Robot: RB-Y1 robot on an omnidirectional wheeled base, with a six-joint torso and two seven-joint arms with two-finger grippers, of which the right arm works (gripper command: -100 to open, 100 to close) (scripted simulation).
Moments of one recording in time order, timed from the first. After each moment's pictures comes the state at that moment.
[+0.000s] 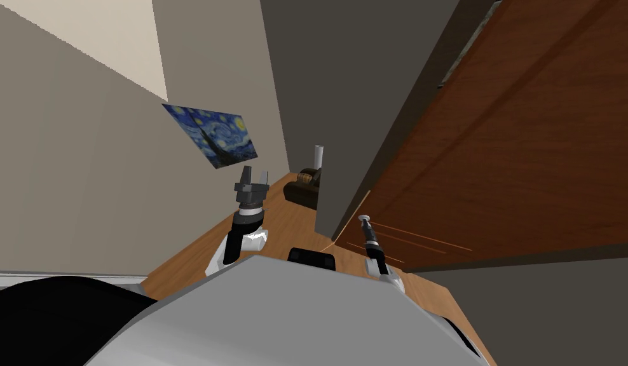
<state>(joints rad) -0.10 -0.27 -0.15 -0.53 -0.02 -0.92 0.55</state>
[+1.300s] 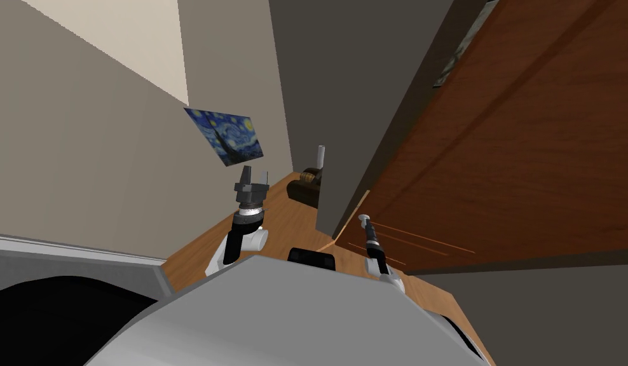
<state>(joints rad) -0.11 -0.28 -0.12 -0.53 -0.10 -0.91 0.26</state>
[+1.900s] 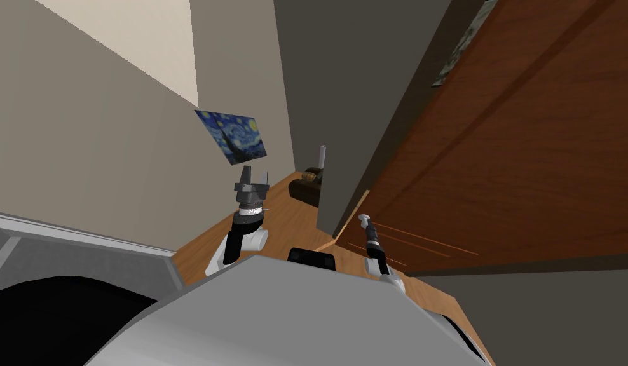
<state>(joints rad) -0.10 -0.29 -0.10 -0.53 -0.15 -0.91 0.11</state>
